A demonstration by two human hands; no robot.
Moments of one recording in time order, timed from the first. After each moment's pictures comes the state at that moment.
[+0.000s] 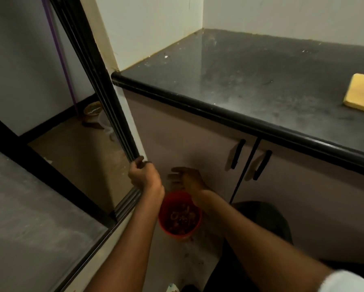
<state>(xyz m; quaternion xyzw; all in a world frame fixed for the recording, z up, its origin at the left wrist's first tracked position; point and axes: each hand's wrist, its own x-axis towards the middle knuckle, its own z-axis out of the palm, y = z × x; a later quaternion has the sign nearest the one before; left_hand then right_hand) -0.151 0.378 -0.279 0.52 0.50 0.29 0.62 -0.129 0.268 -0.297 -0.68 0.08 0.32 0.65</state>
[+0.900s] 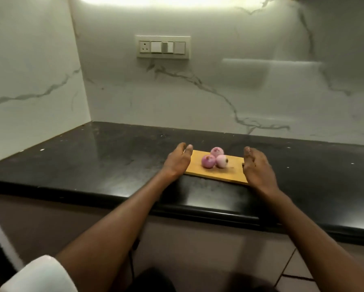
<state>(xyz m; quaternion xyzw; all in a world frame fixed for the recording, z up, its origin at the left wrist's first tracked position) -0.008 0.024 -0.080 0.86 -0.15 0.04 0.49 -0.116 -0.197 -0.071 -0.88 0.15 -0.26 0.37</state>
